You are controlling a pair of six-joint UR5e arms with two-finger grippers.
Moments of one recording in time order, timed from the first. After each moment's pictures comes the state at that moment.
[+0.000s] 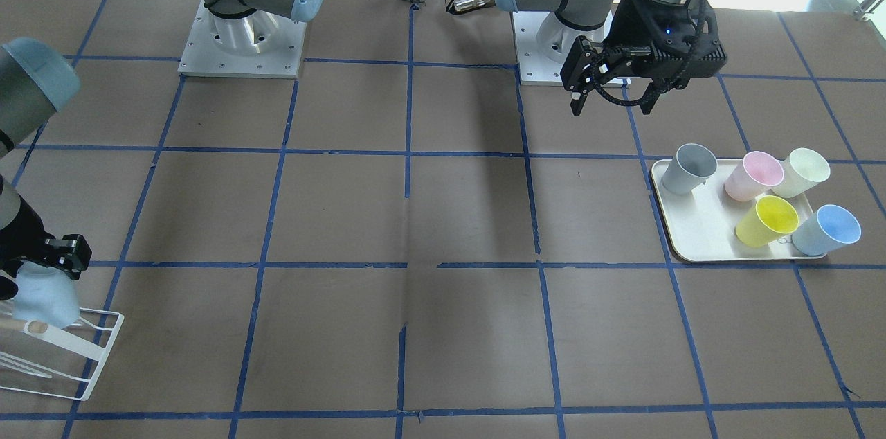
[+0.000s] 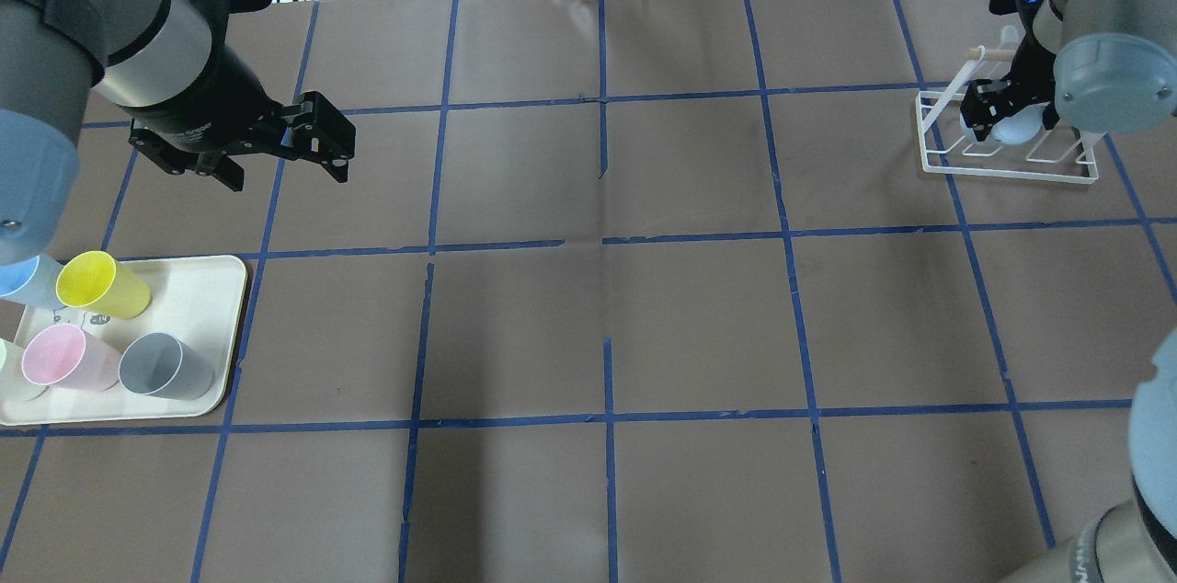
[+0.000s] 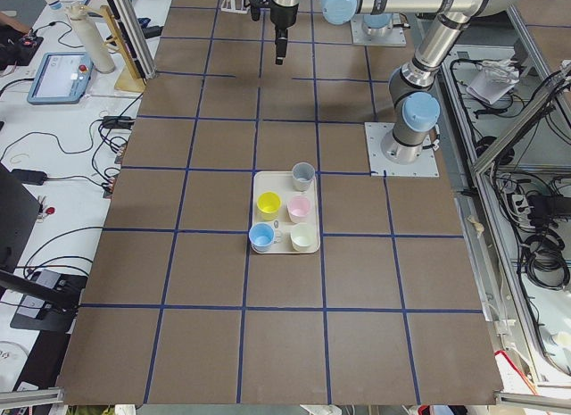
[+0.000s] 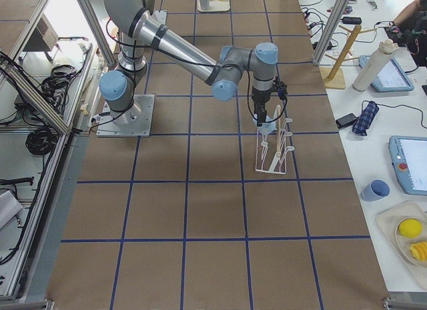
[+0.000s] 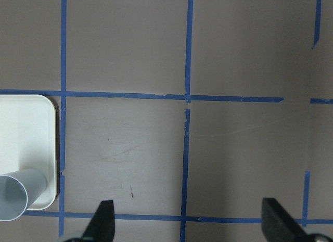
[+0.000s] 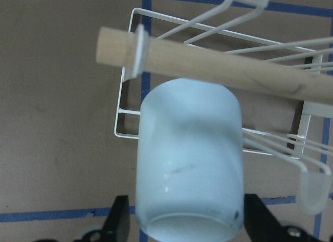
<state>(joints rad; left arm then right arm) -1.53 -1.44 -1.73 -1.44 1.57 0.00 1.23 -1.22 1.68 -2.16 -1.73 -0.39</state>
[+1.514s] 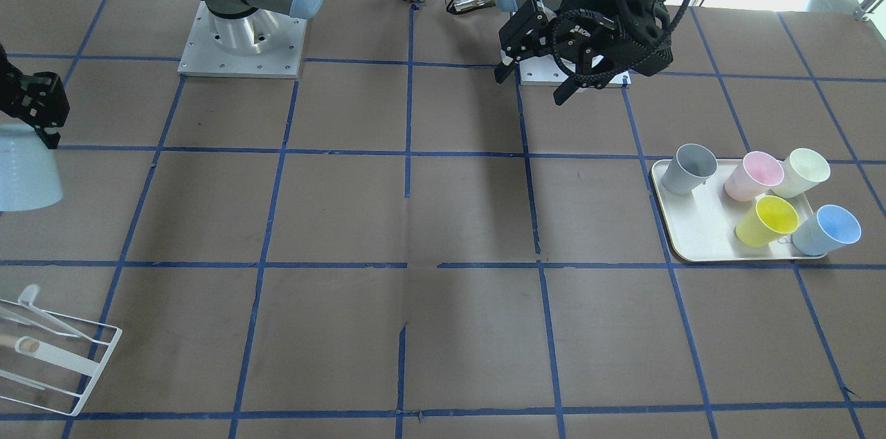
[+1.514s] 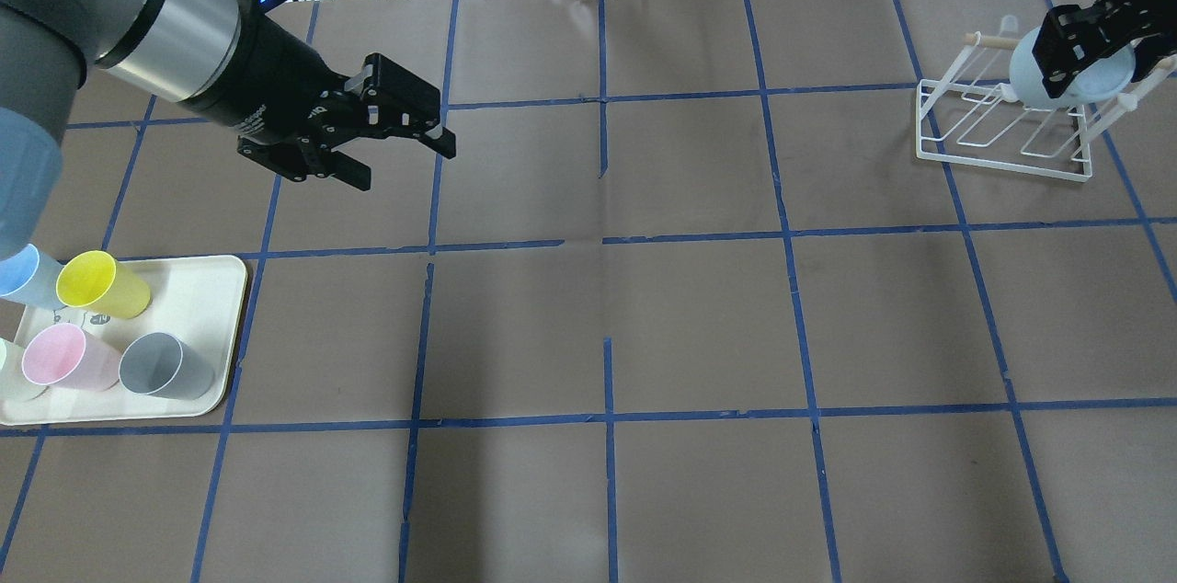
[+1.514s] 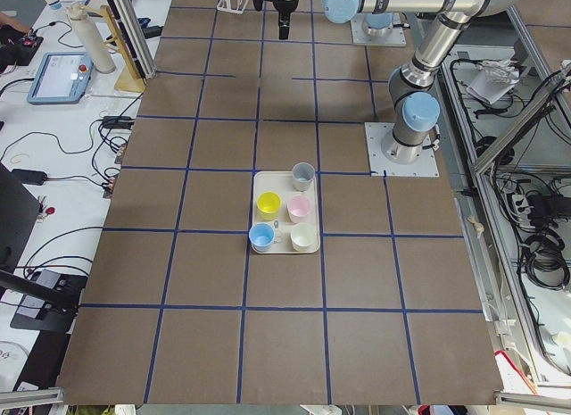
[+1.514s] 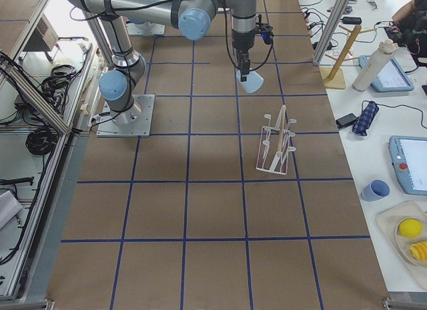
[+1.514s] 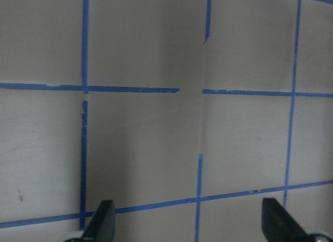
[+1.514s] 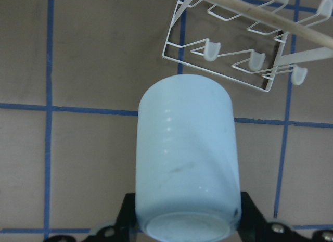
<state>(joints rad) -1.51 -1.43 -1.72 -1.52 1.01 0.00 1.28 -1.58 1.57 -1.65 -1.67 -0.39</state>
